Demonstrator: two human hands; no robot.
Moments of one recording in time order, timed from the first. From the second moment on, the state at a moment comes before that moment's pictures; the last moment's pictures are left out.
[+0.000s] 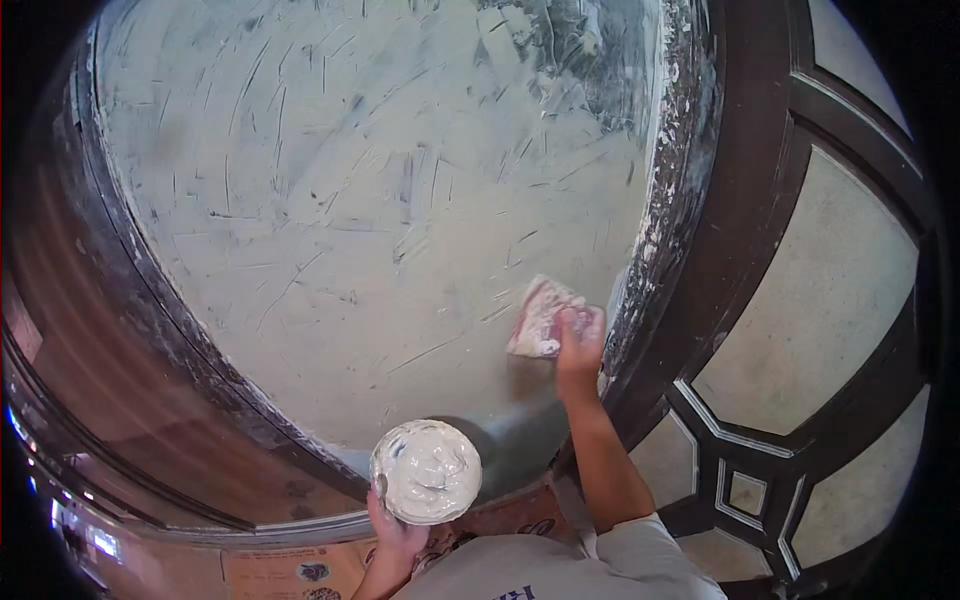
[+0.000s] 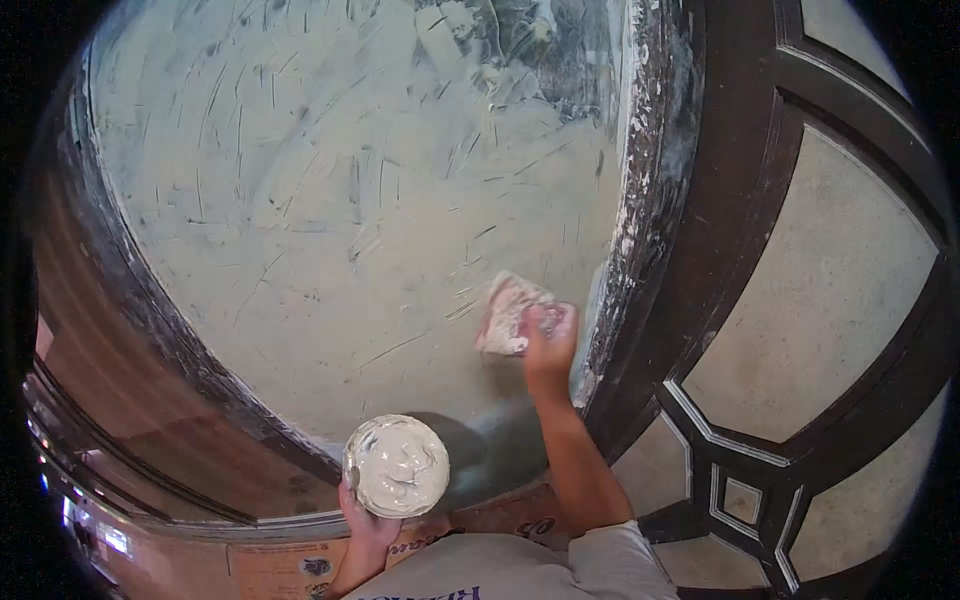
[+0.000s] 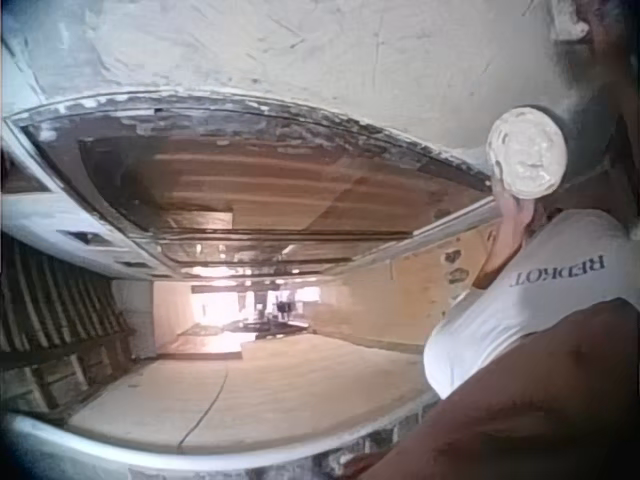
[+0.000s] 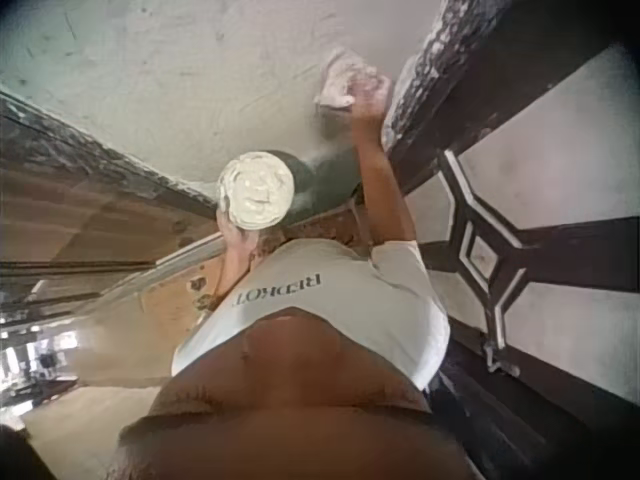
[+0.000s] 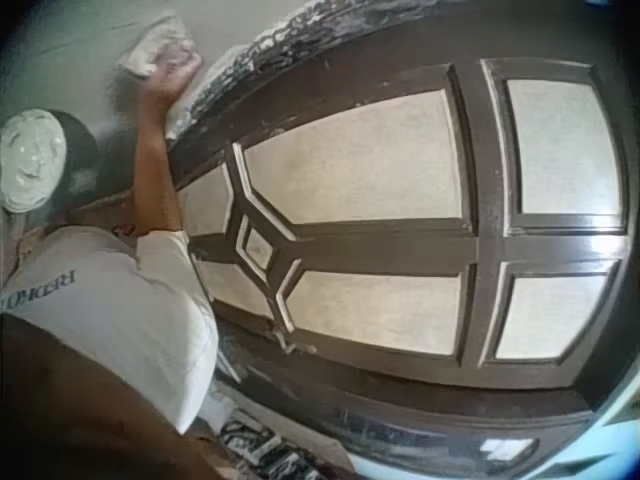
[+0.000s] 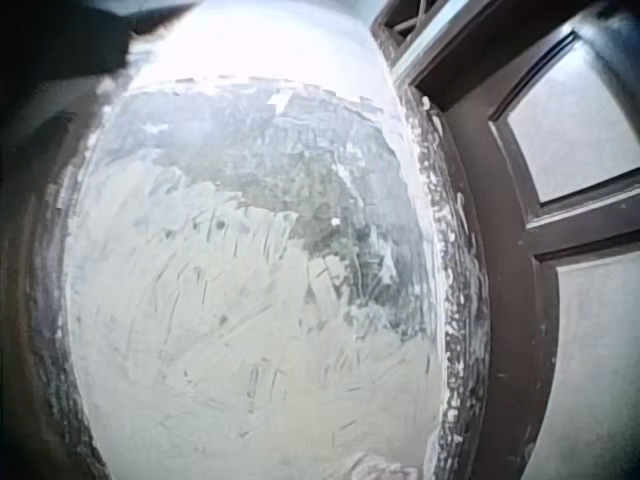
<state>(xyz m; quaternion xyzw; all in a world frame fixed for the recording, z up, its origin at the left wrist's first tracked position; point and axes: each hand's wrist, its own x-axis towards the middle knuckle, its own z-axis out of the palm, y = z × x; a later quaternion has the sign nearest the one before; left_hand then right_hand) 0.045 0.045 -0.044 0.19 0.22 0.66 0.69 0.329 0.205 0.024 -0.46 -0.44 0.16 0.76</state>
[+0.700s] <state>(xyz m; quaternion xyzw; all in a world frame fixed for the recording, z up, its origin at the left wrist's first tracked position) 0.071 0.048 -0.034 0.19 0.20 0.67 0.69 0.362 0.167 0.061 -0.29 -0.43 0.30 0.80</state>
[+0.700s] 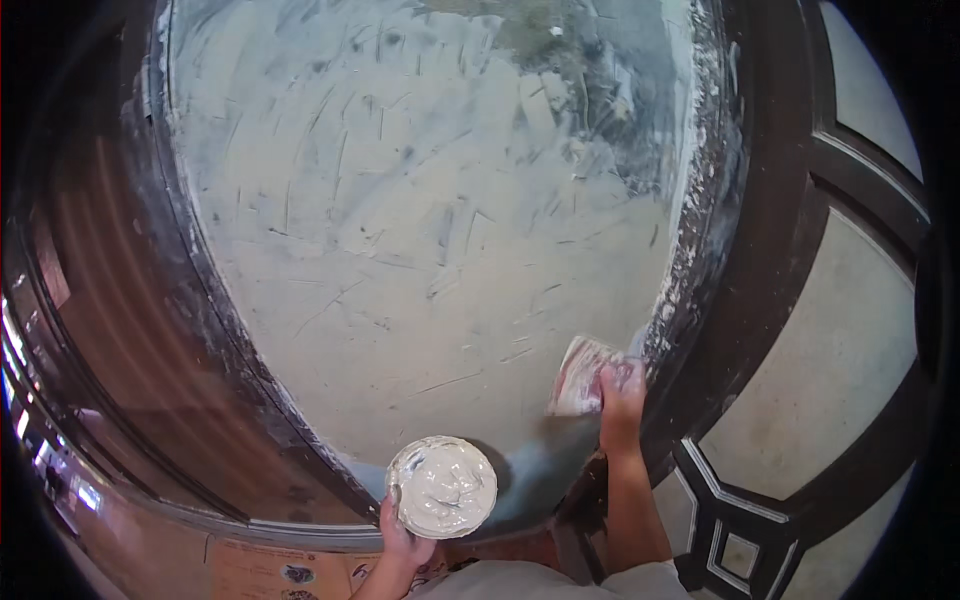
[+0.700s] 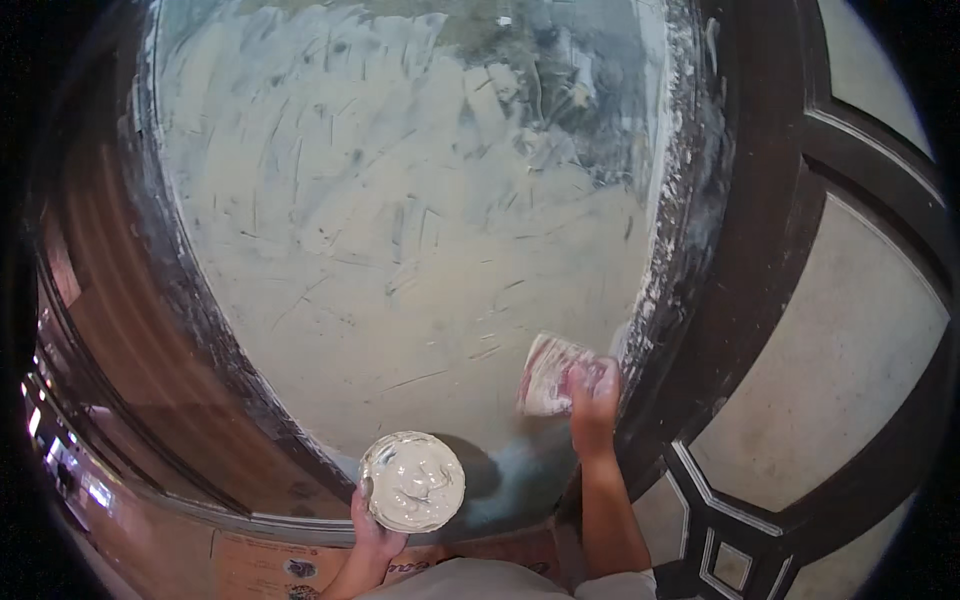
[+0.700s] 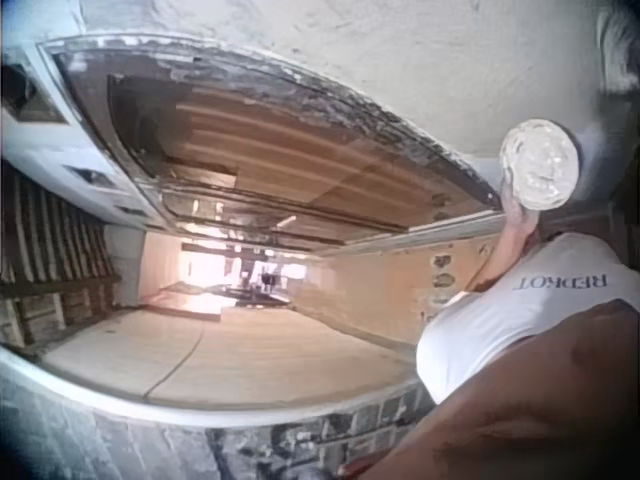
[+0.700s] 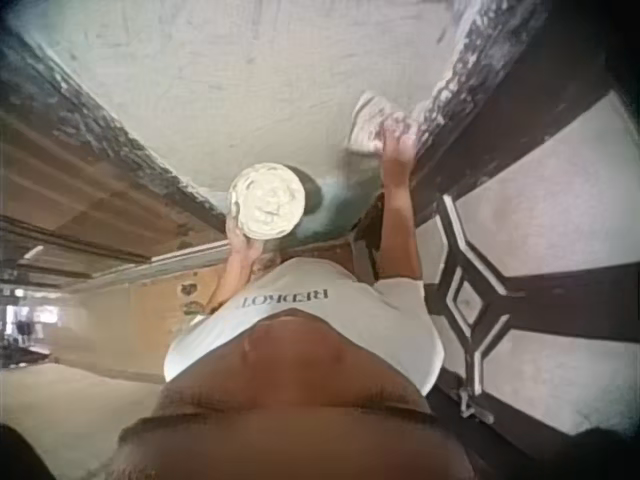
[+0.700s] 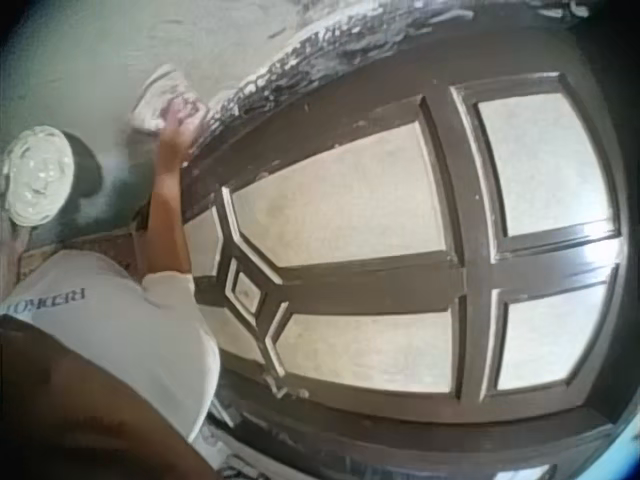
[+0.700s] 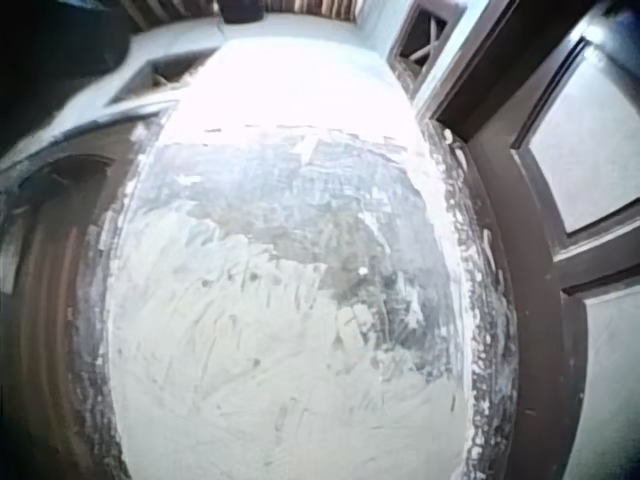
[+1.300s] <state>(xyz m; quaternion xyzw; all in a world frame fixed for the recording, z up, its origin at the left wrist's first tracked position) 0.081 0.045 -0.032 0.21 0.28 0.62 0.70 0.318 0.137 0.078 -0.45 -0.78 0.31 0.30</state>
